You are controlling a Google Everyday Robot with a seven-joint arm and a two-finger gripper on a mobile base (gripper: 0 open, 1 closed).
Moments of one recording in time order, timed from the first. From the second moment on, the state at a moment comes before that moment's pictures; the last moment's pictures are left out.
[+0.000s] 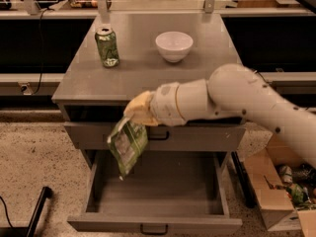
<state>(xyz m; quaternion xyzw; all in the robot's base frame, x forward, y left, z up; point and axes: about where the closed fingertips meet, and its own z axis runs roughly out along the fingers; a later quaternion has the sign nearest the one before) 0.508 0.063 0.831 -0.85 0.11 -0.09 0.51</state>
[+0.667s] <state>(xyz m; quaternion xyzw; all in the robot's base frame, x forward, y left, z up) 0.576 0.071 0.925 -0.86 0.12 -0.12 0.49</state>
